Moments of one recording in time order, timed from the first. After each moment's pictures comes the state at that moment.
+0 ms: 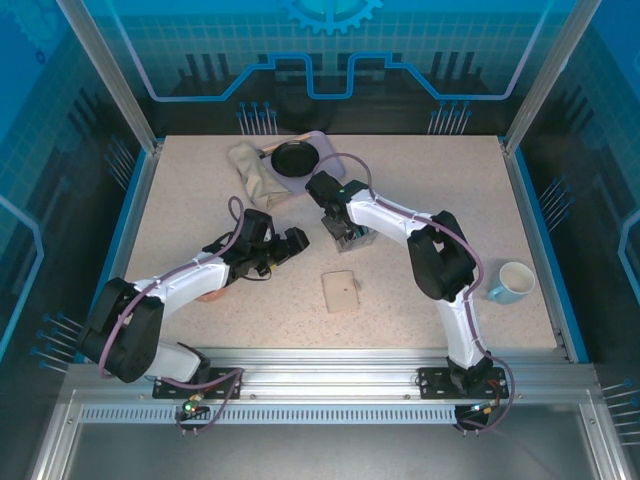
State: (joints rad) left arm -0.42 1.41 0.73 -0.14 0.21 -0.96; right arm 0.67 2.14 1.73 -0.87 0.41 0.08
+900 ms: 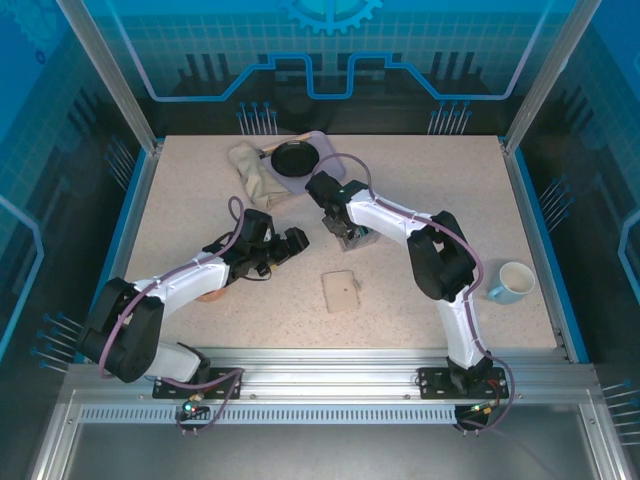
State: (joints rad) left arm -0.42 1.41 0.73 -0.14 0.21 -0.96; right arm 0.67 2.14 1.73 -0.87 0.44 0.06
